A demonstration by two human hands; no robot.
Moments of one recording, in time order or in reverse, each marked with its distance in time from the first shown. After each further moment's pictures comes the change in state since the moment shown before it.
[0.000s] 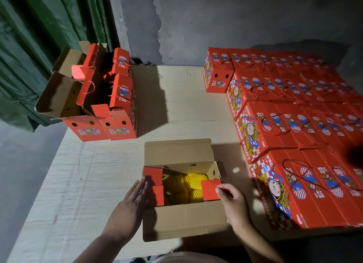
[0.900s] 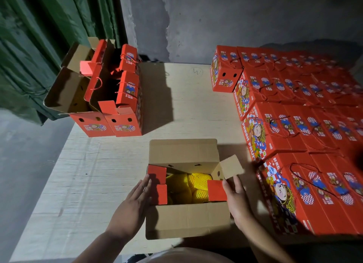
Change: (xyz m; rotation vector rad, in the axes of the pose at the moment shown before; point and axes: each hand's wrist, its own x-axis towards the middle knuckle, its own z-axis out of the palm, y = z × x) left_hand -0.003 0.003 -0.002 -0.079 0.035 -0.012; right_hand 0.031 0.002 0.007 -0.011 -0.033 0.156
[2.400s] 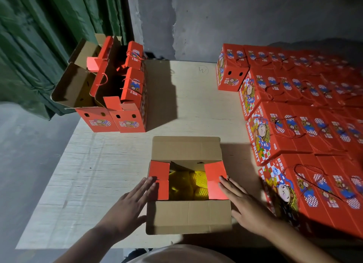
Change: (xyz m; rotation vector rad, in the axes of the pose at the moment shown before) left_hand -0.011 0.007 -0.030 0.228 -0.292 0.079; right_hand 0.002 0.004 -0.065 -1.056 -0.555 -0.773
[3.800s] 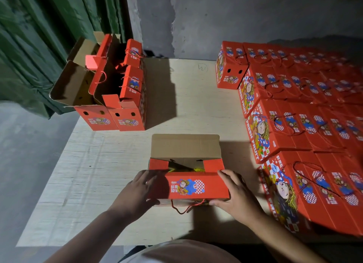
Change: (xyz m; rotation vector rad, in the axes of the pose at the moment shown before) left_hand 0.037 0.019 -0.024 -0.069 0.122 -0.038; right_hand 0.021 -0.022 0.006 0.206 0.343 0.199
